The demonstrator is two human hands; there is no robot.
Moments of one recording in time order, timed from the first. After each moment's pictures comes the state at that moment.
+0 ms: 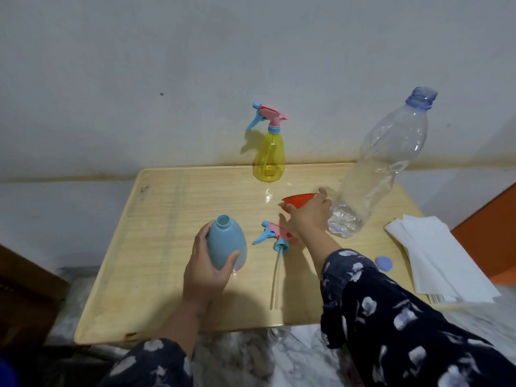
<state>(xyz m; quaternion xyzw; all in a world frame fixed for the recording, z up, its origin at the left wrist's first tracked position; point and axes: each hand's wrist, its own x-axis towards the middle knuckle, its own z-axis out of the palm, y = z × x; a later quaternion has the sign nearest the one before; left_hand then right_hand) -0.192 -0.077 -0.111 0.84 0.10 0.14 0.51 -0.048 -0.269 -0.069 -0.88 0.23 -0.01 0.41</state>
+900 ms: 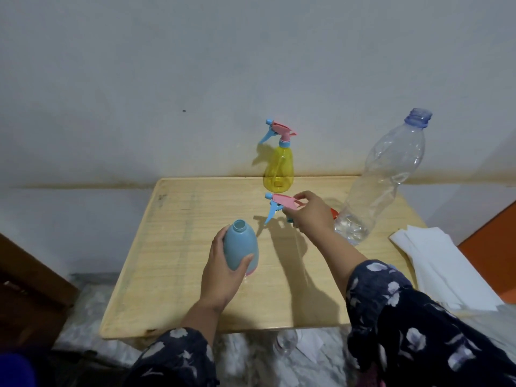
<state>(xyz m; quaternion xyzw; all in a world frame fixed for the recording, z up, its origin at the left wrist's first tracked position) -0.193 -0.081 -0.101 0.82 0.13 0.10 0.54 -0.081 -0.258 -0.014 -0.89 0.08 0.01 0.45</state>
